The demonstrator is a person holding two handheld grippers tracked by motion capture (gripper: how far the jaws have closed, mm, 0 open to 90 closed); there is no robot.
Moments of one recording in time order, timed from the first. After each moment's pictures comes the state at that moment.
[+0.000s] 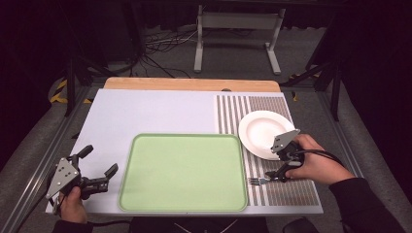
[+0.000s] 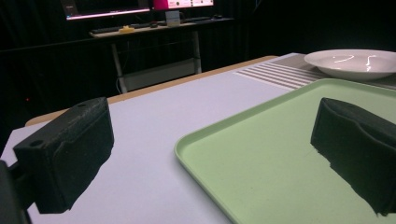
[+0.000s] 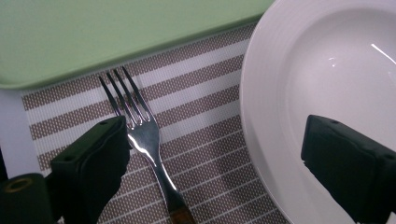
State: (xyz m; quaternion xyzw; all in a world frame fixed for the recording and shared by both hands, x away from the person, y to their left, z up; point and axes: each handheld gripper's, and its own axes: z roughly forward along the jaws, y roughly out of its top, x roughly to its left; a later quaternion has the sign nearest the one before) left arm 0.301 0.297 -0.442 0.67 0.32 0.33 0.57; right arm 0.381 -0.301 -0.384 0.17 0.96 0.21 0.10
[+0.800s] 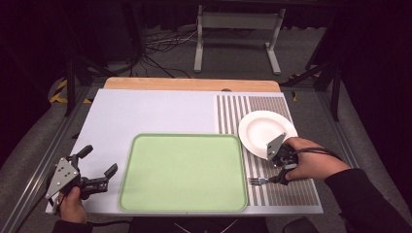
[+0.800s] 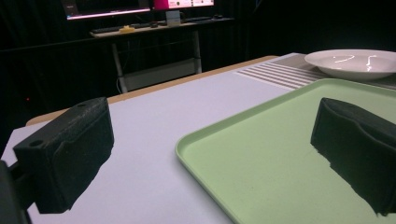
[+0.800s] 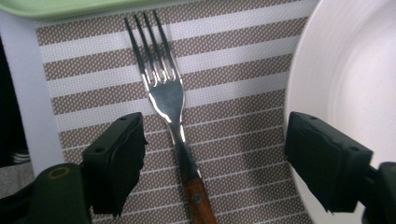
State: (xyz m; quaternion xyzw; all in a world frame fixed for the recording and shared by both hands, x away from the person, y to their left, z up) left arm 0.301 0.297 -0.442 0.67 0.33 0.33 0.58; right arm 0.382 -0.289 -0.392 0.10 0.99 0.11 0.05
